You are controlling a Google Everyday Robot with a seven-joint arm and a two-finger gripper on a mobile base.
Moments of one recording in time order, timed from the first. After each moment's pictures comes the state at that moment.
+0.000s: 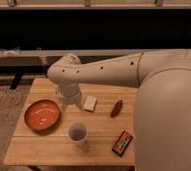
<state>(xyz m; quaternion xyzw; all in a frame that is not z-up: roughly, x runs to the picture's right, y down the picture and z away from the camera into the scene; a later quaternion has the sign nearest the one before) -0.105 0.103 0.703 -0.26 0.24 0.64 0.68</state>
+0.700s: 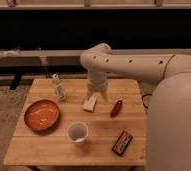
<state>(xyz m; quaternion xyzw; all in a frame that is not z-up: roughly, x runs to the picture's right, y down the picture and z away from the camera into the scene) 0.034 0.036 0.749 -0.23 0.27 0.71 0.61</state>
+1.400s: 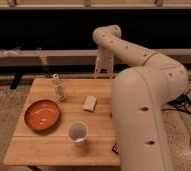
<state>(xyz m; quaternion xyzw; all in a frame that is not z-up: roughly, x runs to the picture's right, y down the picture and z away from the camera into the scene) 0.043 -0.085 0.848 -0.24 0.24 0.70 0.62</state>
